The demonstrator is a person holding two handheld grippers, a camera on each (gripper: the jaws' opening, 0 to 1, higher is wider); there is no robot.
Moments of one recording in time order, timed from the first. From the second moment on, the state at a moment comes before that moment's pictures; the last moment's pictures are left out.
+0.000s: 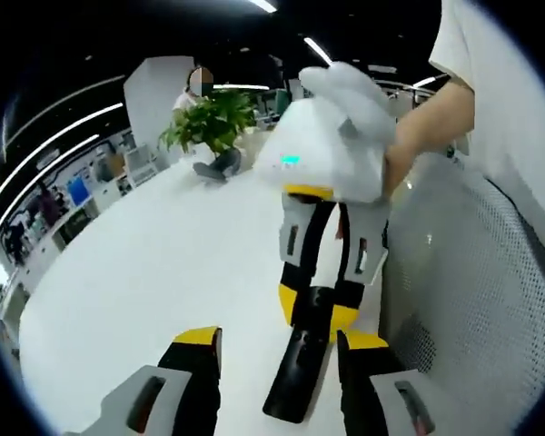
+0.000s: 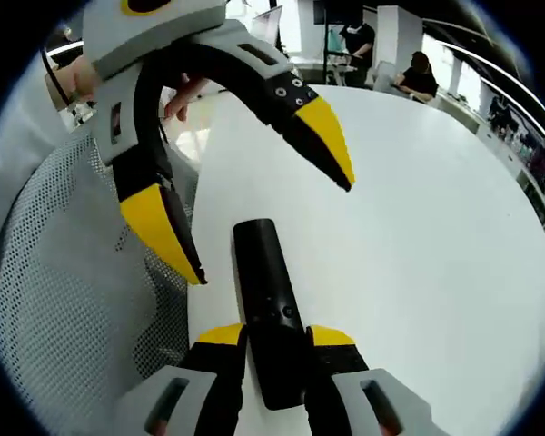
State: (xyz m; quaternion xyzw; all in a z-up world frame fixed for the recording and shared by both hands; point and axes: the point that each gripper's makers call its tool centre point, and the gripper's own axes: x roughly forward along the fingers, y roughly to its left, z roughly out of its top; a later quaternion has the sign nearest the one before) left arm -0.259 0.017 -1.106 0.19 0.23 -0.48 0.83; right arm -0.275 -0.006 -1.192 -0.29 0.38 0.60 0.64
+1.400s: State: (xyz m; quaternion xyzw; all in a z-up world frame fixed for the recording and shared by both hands) left arm -0.226 0.091 -1.014 -0.02 0.10 -0.30 0.95; right arm -0.201 -0.027 -1.197 -0.33 0.39 0.58 0.64
